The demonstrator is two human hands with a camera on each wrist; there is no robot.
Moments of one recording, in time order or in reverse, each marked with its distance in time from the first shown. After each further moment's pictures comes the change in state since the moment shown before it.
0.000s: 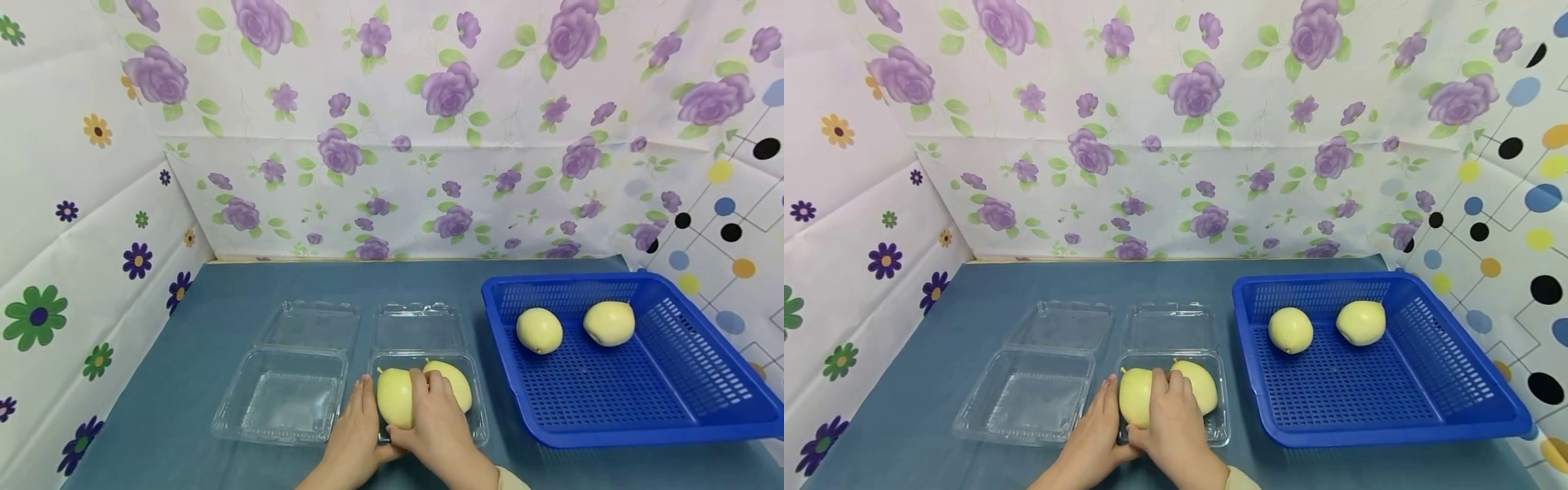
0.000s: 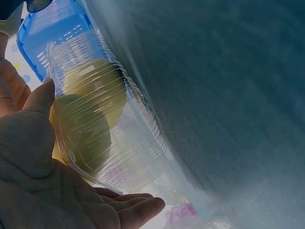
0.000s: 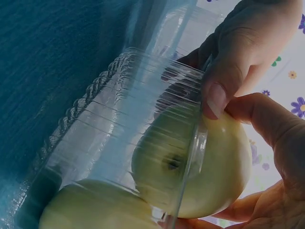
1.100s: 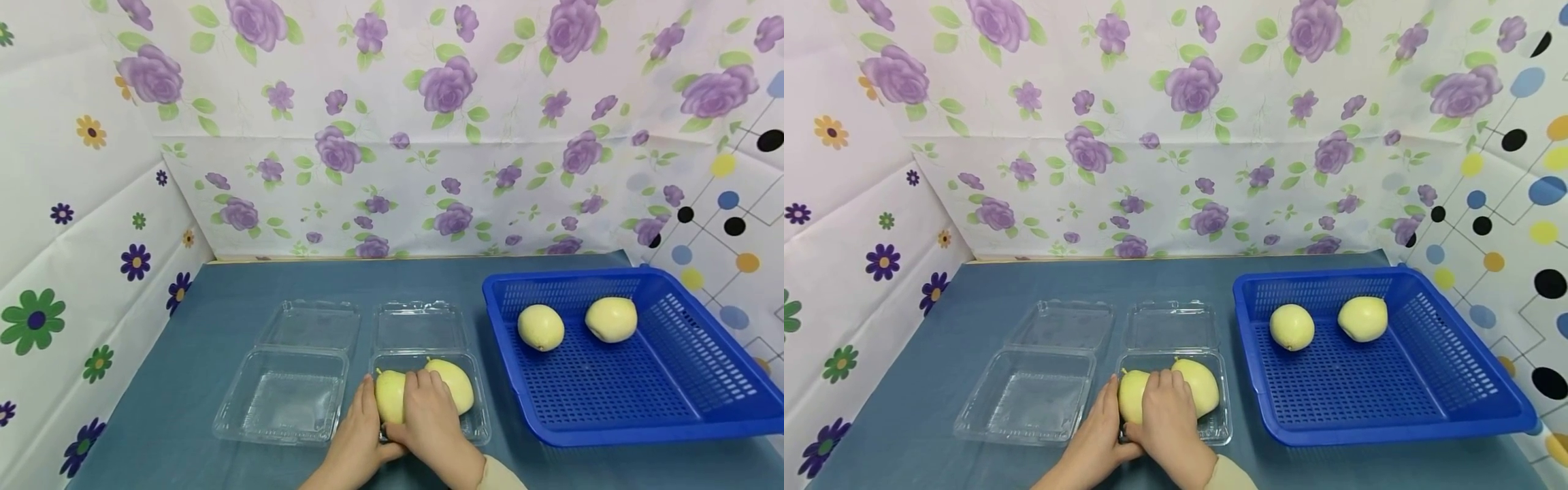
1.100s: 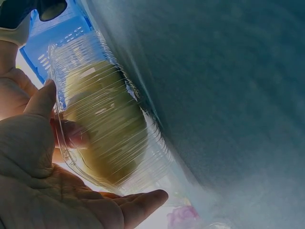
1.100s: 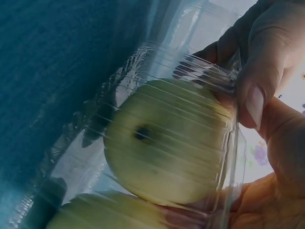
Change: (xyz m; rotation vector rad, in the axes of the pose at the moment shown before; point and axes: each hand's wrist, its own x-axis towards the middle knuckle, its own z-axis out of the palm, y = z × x) left_hand 0.001 0.000 0.002 -0.135 -0.018 -0.029; right_hand 0.010 0.002 0.016 -0.225 -0.057 -0.065
